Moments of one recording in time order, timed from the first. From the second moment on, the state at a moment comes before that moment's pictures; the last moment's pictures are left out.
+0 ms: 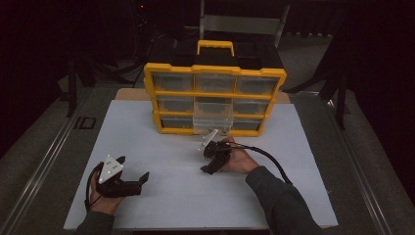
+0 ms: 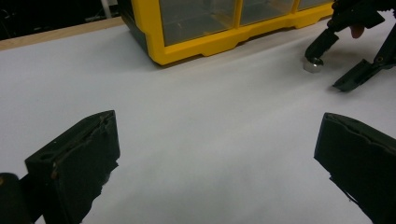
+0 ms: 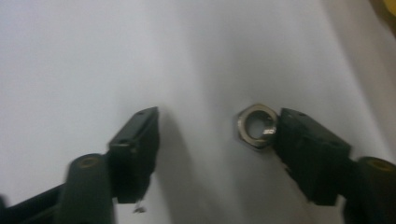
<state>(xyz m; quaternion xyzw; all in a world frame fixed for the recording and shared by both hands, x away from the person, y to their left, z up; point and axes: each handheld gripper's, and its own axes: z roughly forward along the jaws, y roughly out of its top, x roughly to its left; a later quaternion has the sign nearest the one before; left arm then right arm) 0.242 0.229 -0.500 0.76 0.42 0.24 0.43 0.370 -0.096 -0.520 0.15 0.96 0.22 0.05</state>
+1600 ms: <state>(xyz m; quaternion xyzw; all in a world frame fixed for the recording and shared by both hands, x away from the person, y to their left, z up) 0.242 0.228 -0.500 0.76 0.42 0.24 0.43 0.364 -0.113 -0.483 0.19 0.96 0.19 0.01</state>
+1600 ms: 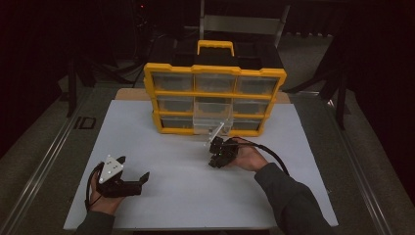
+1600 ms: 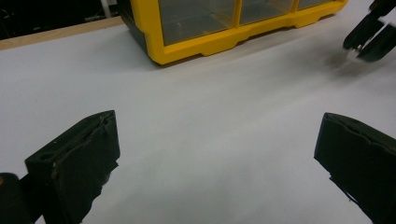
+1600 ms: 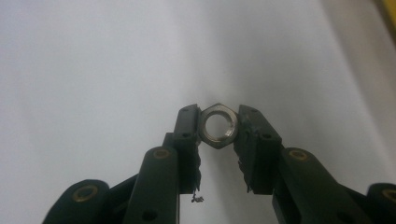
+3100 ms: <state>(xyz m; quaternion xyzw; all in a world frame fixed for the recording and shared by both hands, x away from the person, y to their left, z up) 0.242 0.228 -0.500 0.76 0.42 0.24 0.43 0.361 -0.156 -0.406 0.24 0.94 0.23 0.02</state>
